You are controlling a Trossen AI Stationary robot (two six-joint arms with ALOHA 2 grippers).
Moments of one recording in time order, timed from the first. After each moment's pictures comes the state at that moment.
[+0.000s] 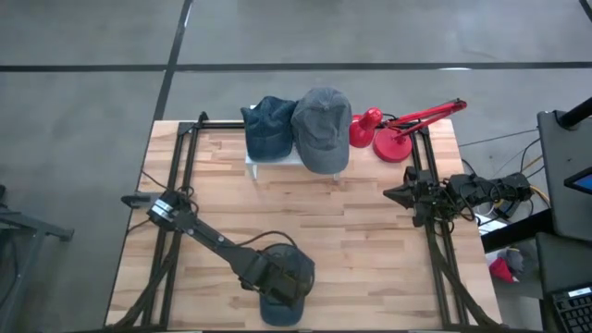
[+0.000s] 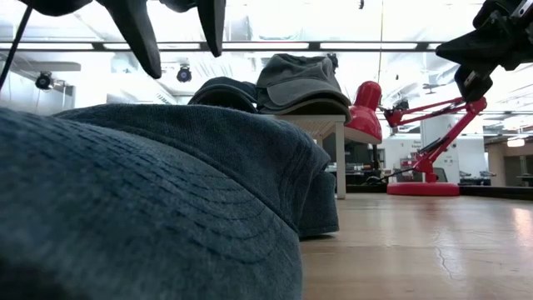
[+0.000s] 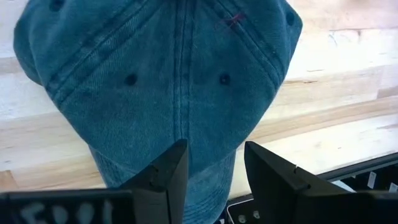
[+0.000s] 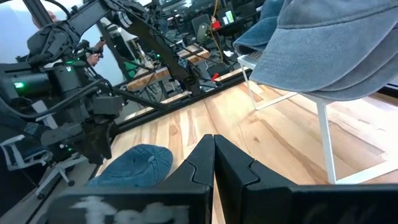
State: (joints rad) left arm -0.55 2.04 1.83 -1.02 -0.13 -2.03; right arm 0.24 0.00 0.20 -0.26 0.31 0.43
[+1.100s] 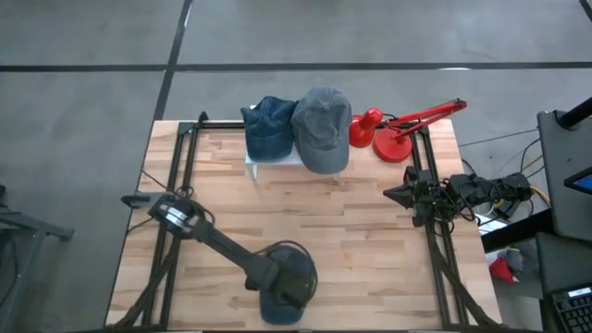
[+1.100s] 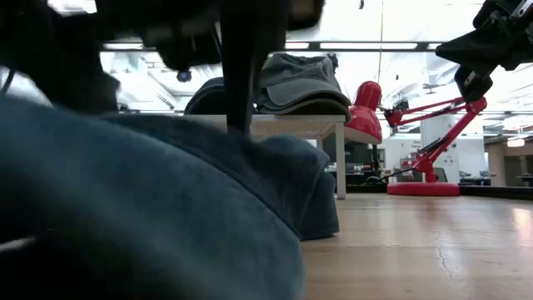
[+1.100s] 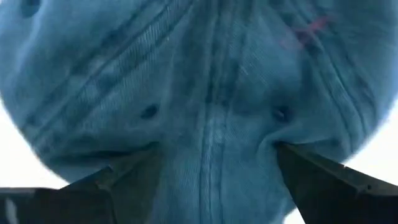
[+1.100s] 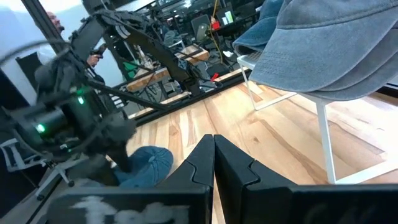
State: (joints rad) left arm -0.53 2.18 1.83 -1.03 -0.12 -2.06; right arm 0.24 0.00 0.20 -0.26 0.31 0.44
